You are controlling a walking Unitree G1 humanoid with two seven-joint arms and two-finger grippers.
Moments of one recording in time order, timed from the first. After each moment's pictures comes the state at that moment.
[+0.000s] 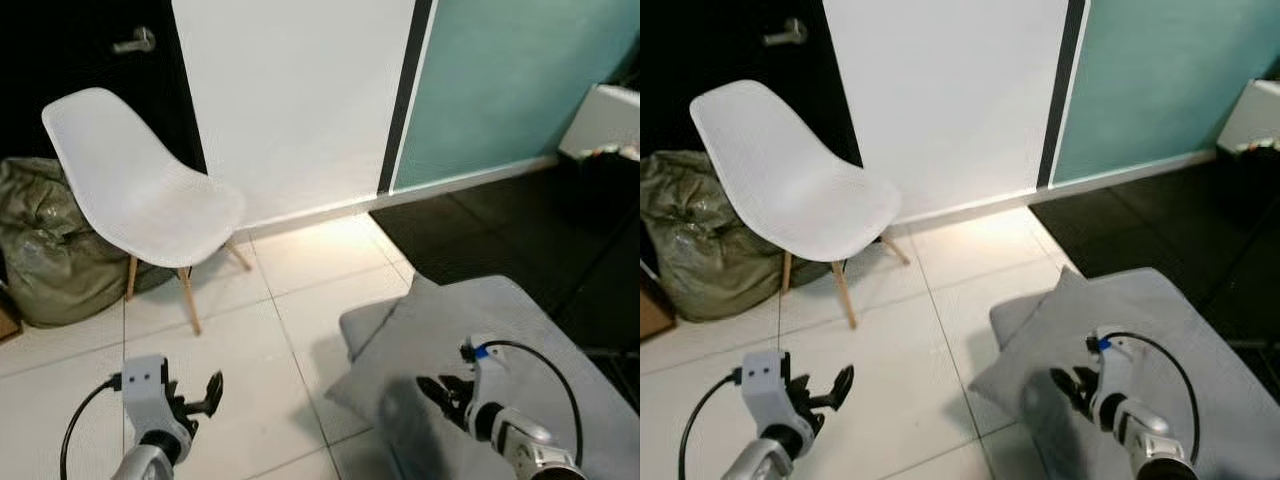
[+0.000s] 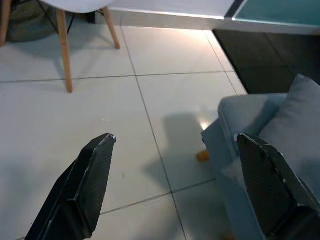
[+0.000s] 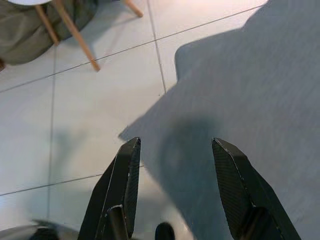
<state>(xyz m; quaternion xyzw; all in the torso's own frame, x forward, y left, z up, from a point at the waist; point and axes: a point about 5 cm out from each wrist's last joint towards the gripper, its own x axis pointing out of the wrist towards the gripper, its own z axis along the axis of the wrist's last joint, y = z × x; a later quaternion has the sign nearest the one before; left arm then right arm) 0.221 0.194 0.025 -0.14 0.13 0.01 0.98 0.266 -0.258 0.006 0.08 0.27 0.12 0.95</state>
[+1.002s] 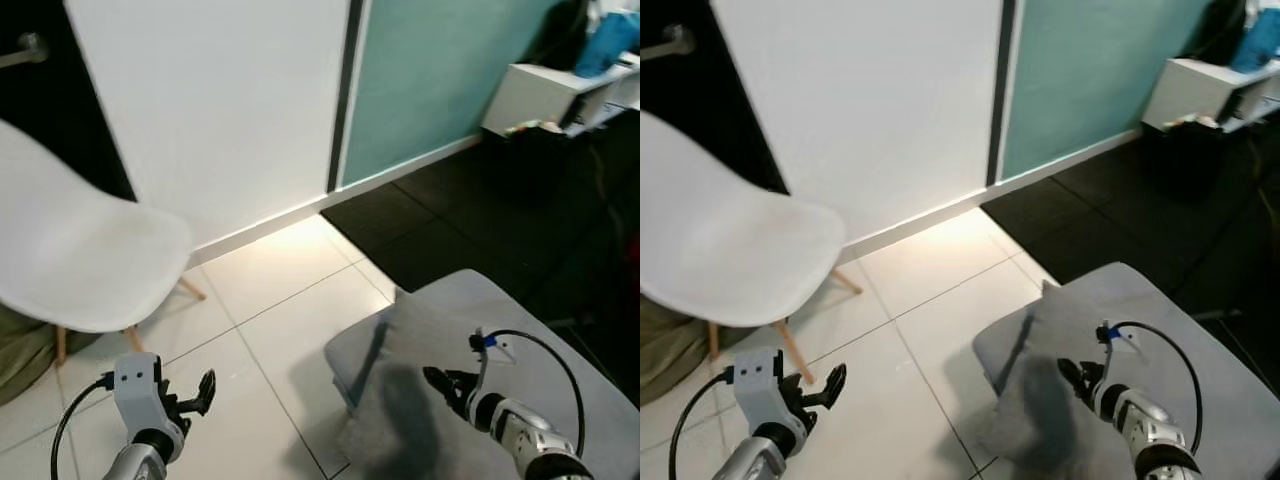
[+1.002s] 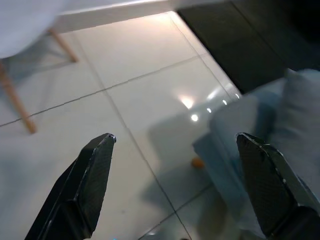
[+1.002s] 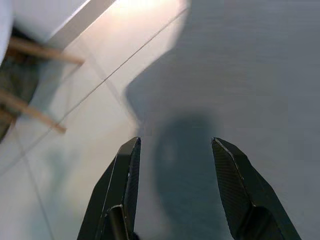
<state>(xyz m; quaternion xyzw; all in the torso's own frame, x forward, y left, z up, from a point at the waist) 0.220 0.199 0.023 -0.14 0.14 0.01 0.98 0.276 -0.264 0.010 0.14 0.28 0.05 0.95</state>
